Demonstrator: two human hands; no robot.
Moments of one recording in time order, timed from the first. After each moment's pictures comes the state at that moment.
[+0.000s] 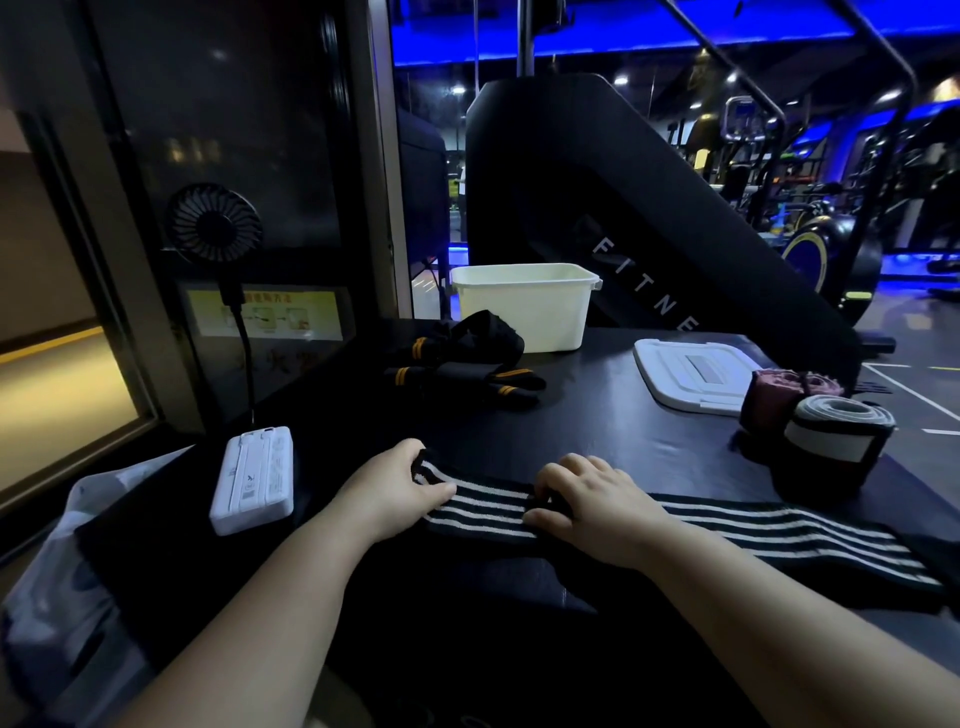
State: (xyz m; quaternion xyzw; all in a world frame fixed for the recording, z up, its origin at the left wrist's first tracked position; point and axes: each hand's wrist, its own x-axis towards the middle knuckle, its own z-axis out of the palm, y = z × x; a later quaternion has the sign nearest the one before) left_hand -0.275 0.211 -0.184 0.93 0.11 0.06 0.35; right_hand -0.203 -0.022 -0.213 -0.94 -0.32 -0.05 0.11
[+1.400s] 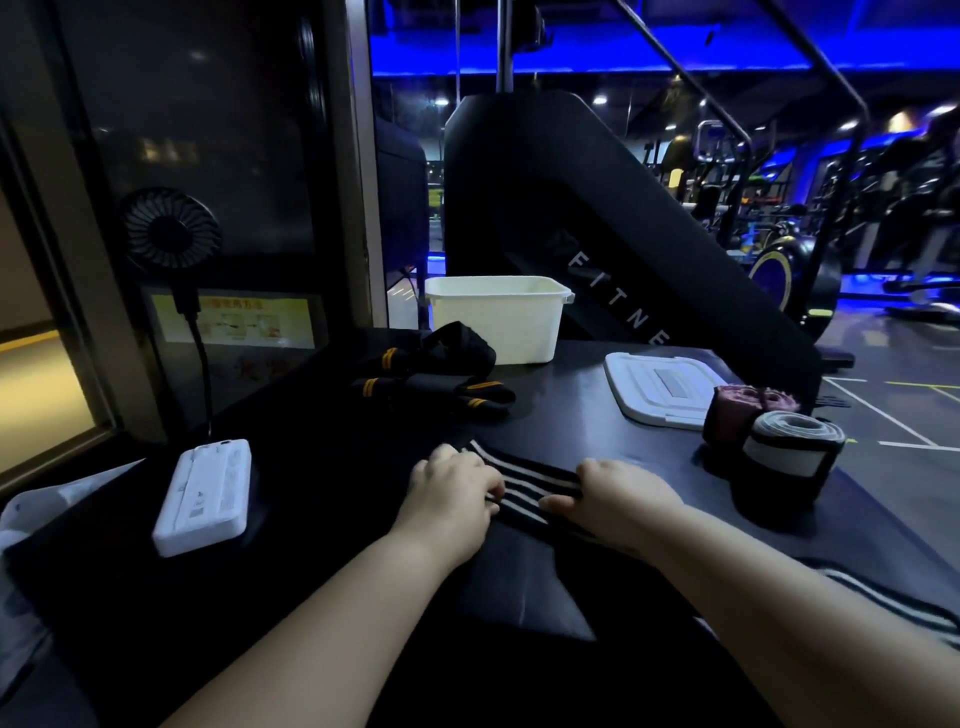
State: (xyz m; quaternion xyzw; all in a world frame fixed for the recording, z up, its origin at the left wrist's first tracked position) left_hand -0.237 0.132 -0.203 0.98 -0.03 0.15 0.13; right_hand -0.189 -0.052 -0.184 -0.99 -0.16 -0.04 0.03
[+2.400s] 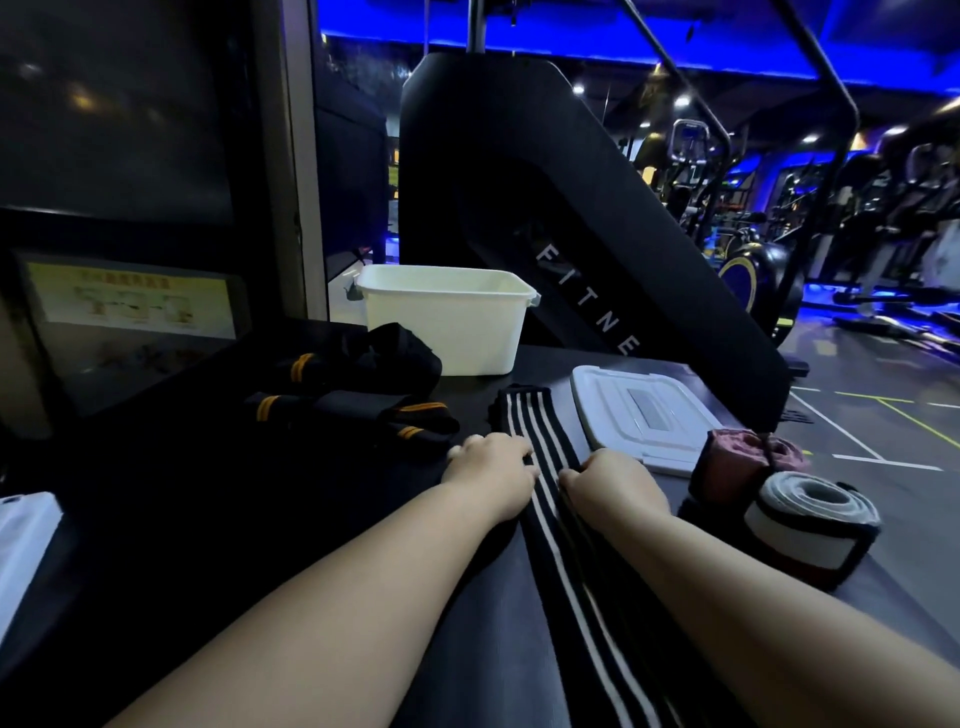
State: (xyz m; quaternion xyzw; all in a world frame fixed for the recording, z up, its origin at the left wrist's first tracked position) left_hand -0.059 0.059 -0.195 0.98 -0.02 0.02 0.18; right_hand -0.043 -0.081 -0.201 -0.98 0.06 -0.04 0.20
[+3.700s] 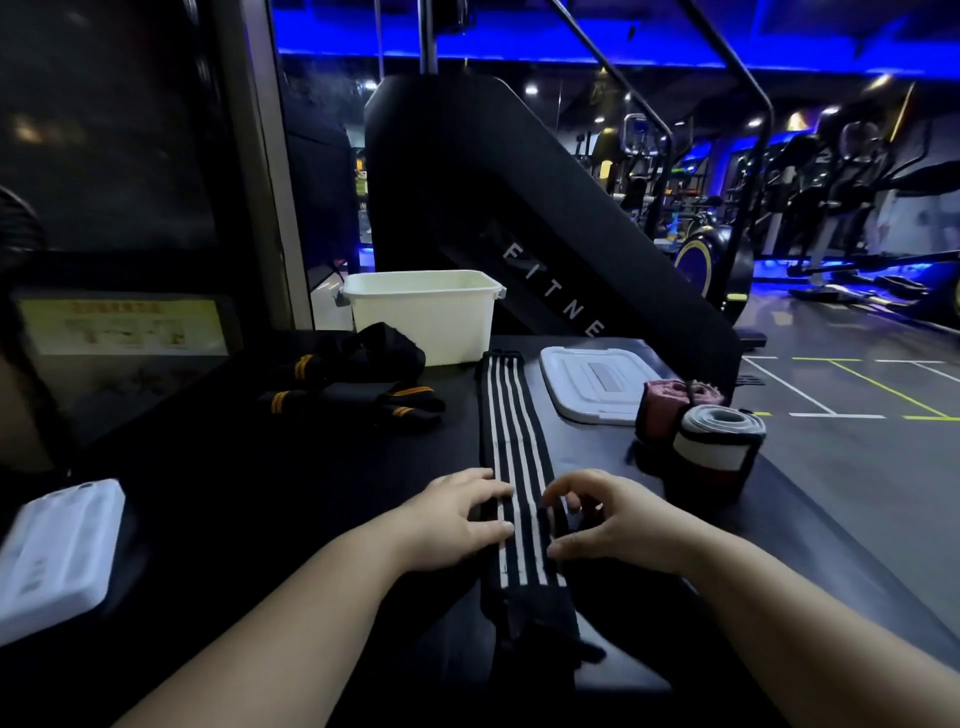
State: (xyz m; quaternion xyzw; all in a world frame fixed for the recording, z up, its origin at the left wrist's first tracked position) left_hand -0.193 0.094 -0.192 0.94 -0.15 -0.09 0.29; right_hand -0.180 -0.133 -0.181 -0.92 -0.22 0.07 0.31
